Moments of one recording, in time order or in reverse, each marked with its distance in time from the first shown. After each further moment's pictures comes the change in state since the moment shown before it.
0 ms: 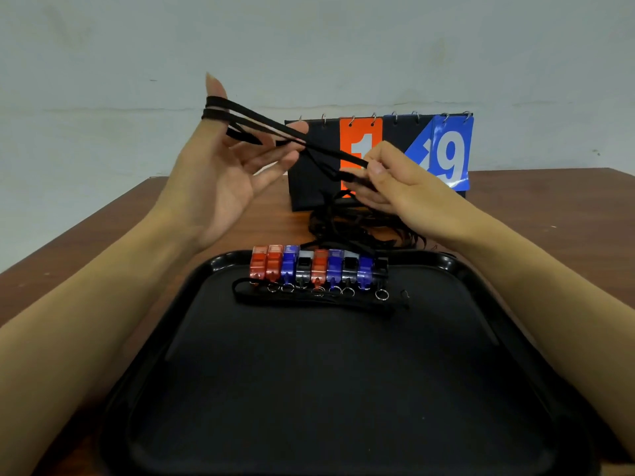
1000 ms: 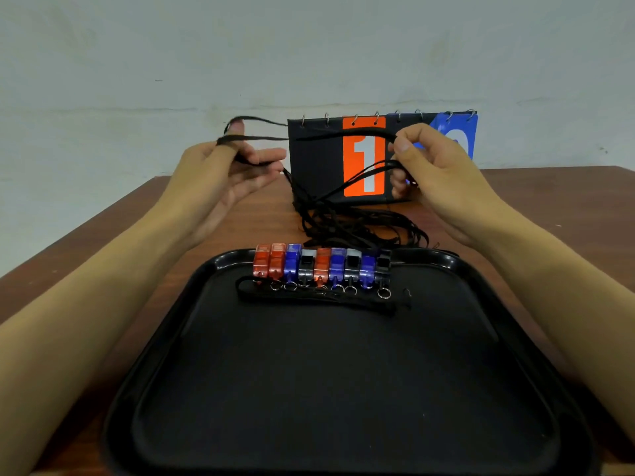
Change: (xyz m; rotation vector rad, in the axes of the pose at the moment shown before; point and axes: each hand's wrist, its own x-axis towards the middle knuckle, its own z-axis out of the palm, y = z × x) left_hand 0.015 -0.011 -0.030 0.292 0.237 -0.039; right_hand -0.003 -0.004 -0.012 0.205 0.291 -0.029
